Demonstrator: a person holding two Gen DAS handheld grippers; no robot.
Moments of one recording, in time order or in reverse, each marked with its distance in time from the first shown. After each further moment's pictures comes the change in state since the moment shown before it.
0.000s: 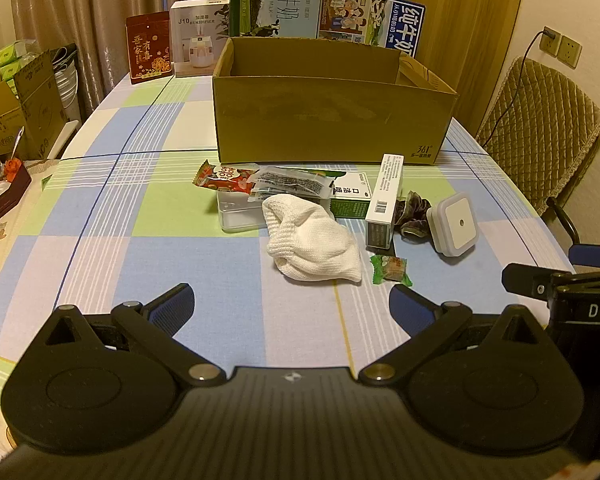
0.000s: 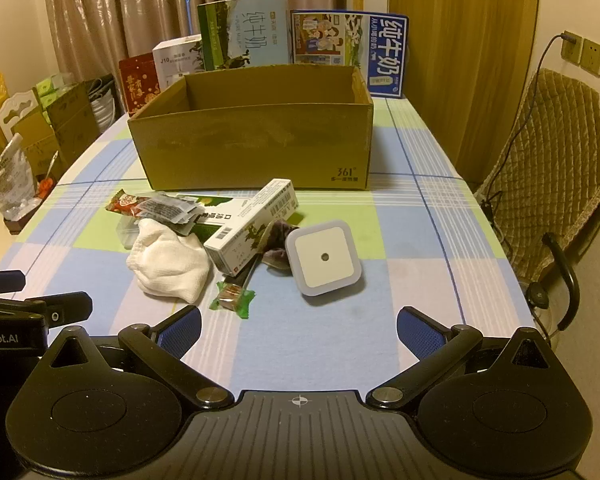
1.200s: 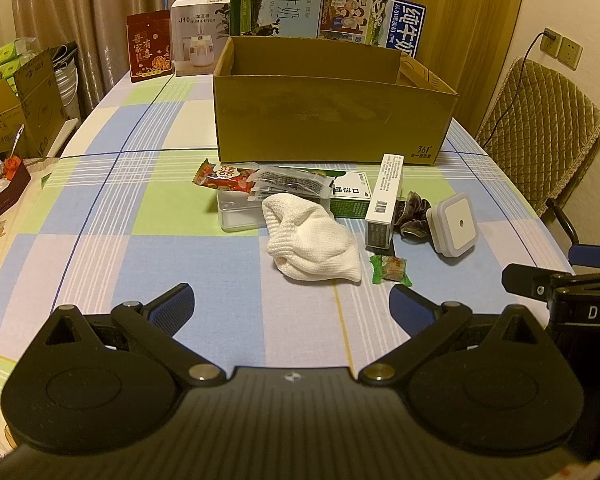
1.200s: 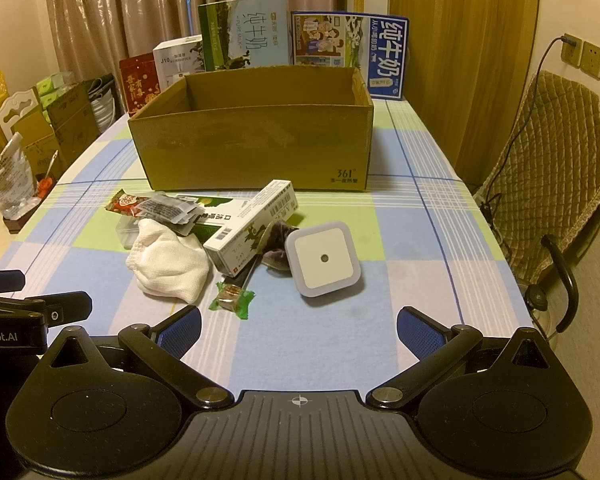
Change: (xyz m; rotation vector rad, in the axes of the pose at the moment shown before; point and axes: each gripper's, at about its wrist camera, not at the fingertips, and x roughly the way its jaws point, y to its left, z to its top) left arm 0.001 0.000 0.000 0.004 0.001 -0.008; right arm 0.002 0.002 0.001 -0.012 -0.001 -0.004
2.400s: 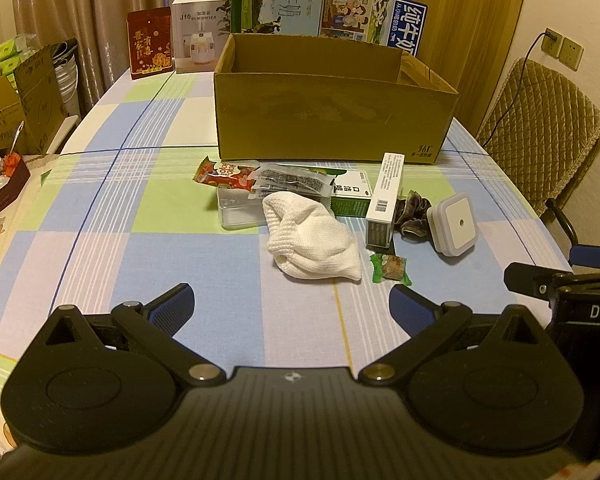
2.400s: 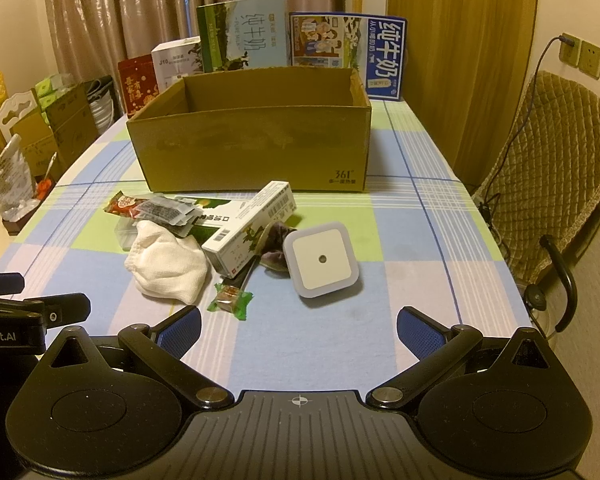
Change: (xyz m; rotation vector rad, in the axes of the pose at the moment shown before) left arm 0.001 0.000 0.000 0.005 0.008 -0.008; right arm 0.000 0.000 0.000 -0.002 -0.001 0.005
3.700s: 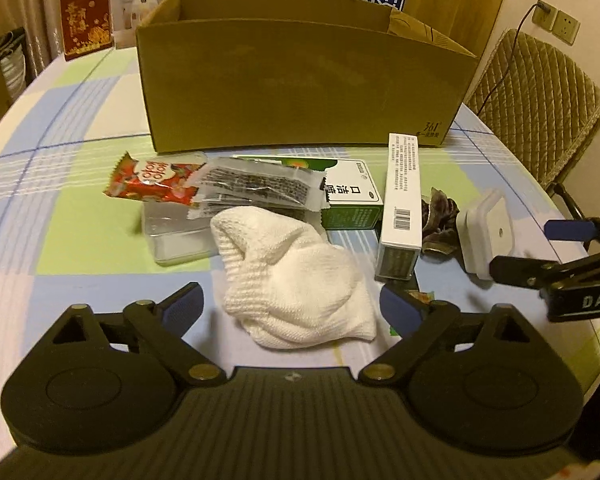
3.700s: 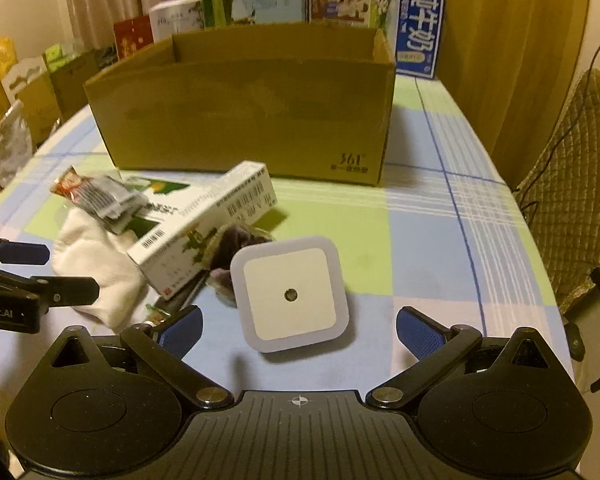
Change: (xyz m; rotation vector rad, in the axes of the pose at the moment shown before) left arm 0.121 -0.002 0.026 0.067 0.075 -0.144; right arm 0.113 -0.043 0.021 -0.103 0.067 0.066
